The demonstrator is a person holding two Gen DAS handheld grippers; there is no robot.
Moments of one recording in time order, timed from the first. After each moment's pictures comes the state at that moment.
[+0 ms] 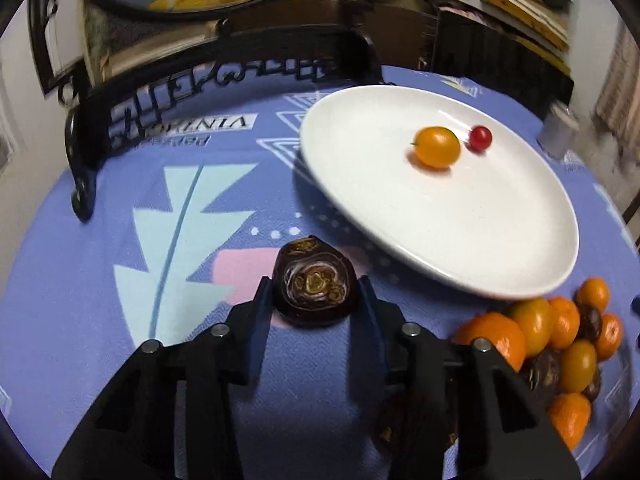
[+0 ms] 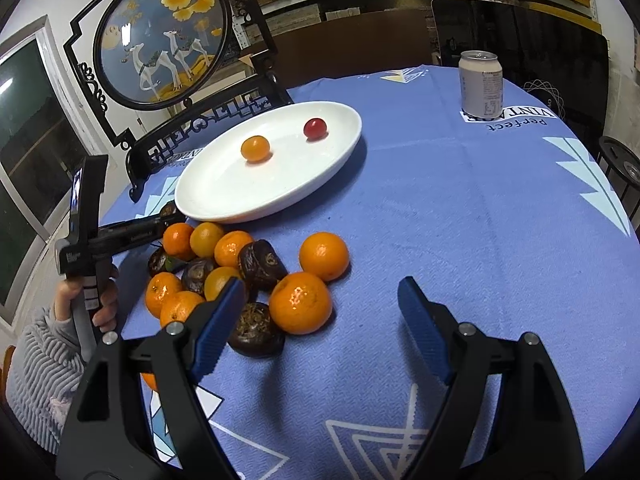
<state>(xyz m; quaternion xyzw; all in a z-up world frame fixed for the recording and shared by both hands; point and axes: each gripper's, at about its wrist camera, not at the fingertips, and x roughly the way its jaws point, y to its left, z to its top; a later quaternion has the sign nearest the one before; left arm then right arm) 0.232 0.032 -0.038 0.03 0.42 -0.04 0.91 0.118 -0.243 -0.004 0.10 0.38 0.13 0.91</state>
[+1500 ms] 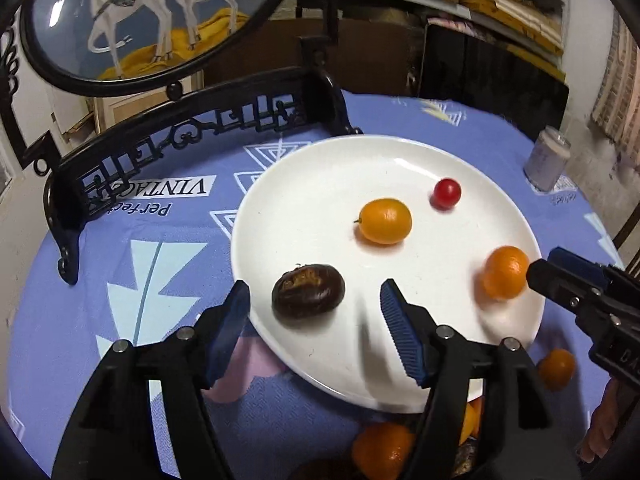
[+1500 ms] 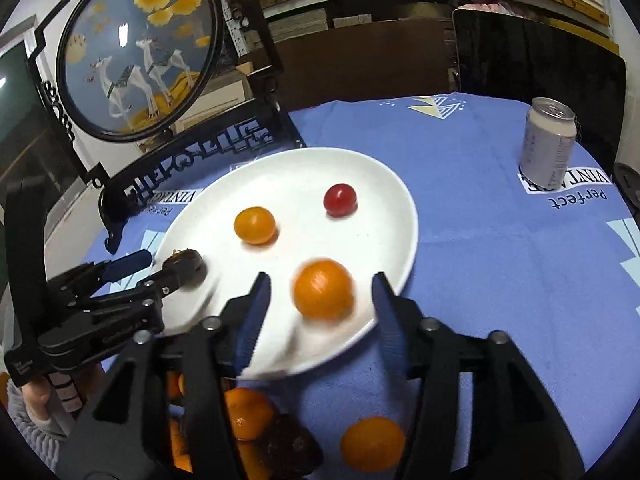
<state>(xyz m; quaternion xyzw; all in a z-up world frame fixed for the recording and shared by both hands) 0.265 -0.013 0.002 0.02 0.39 -0.05 0.92 0.239 -0.194 0.011 0.09 0.37 0.13 0.92</state>
